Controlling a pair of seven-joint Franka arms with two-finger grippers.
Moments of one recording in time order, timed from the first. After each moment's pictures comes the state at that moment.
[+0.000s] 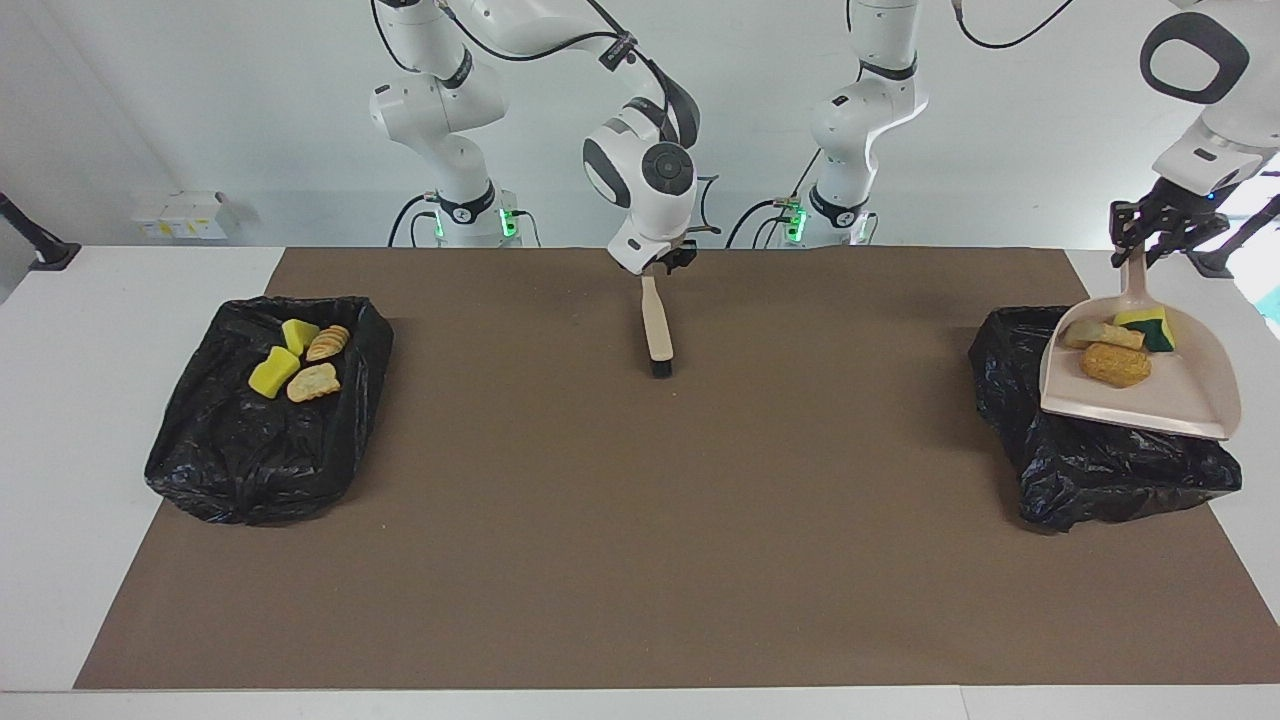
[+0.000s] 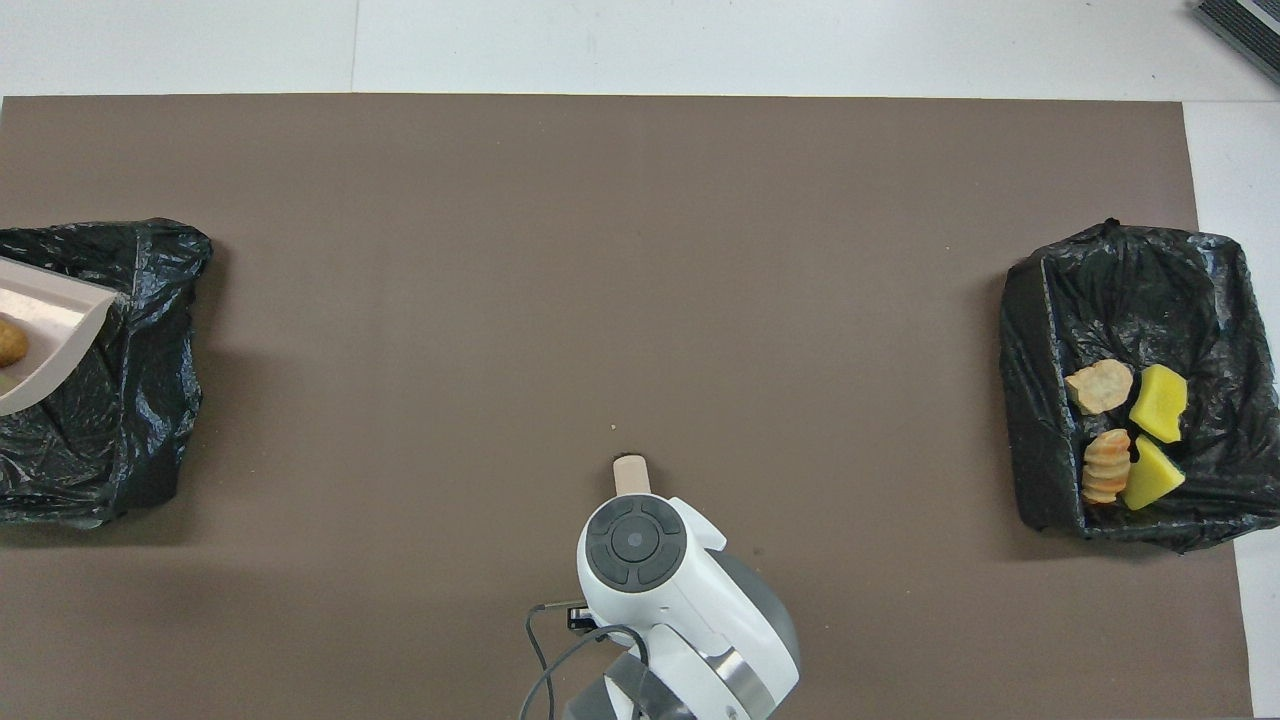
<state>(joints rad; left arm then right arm) 0.52 -0.19 -0.01 -1.97 0.07 1.84 0.89 0.36 0.12 0.47 -2.12 0.21 1.96 0.69</state>
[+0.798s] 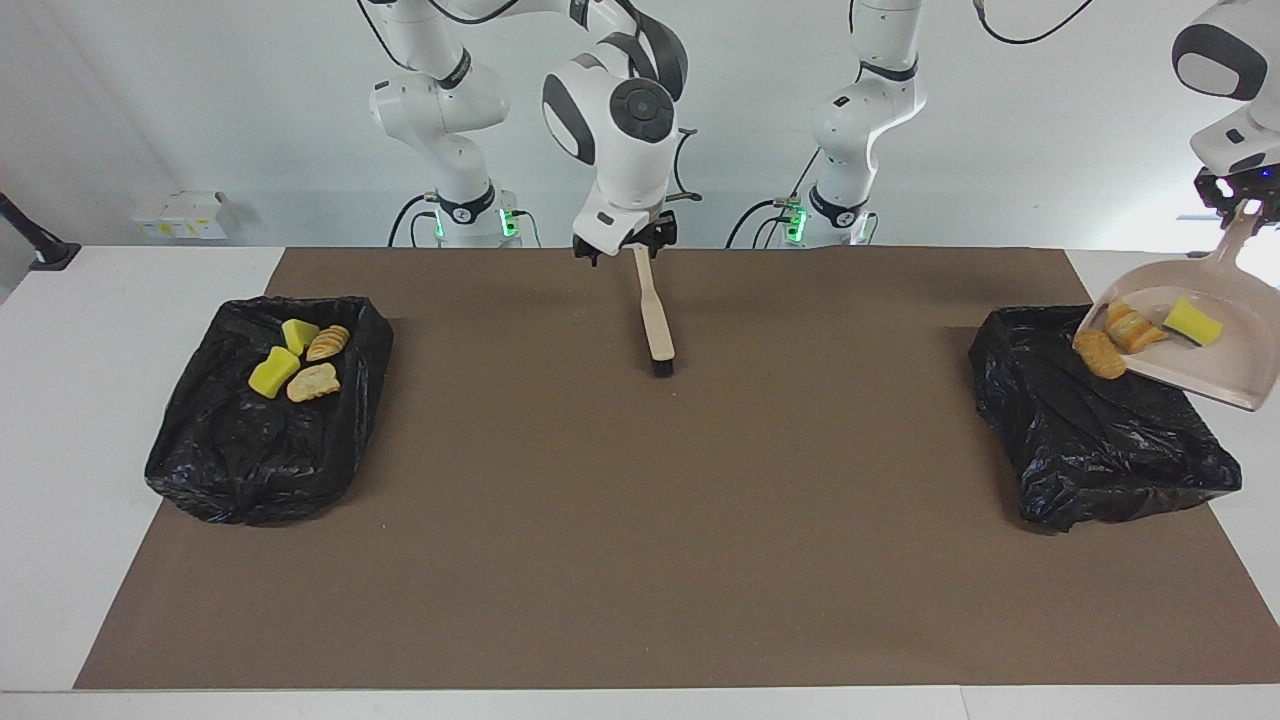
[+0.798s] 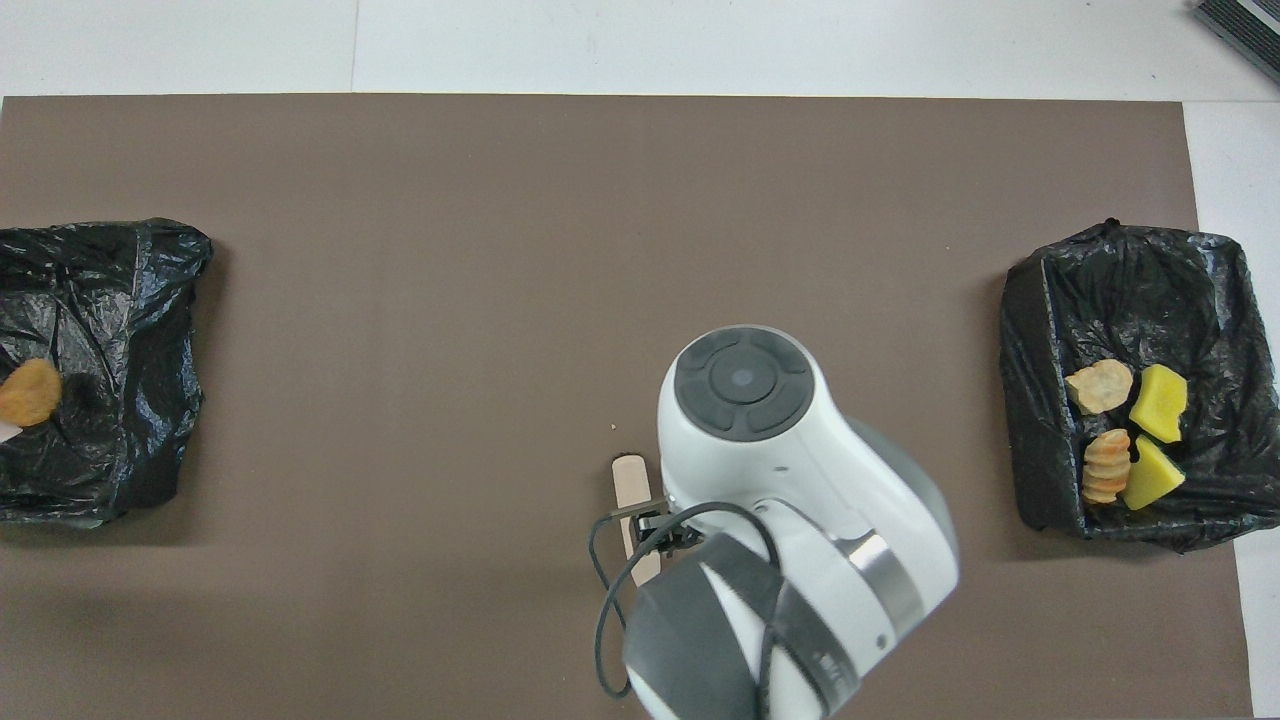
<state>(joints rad) 0.53 -0.14 0.01 -1.94 0.52 2.01 1.20 0.16 0.10 0.44 -1.75 0.09 1.55 0.40</state>
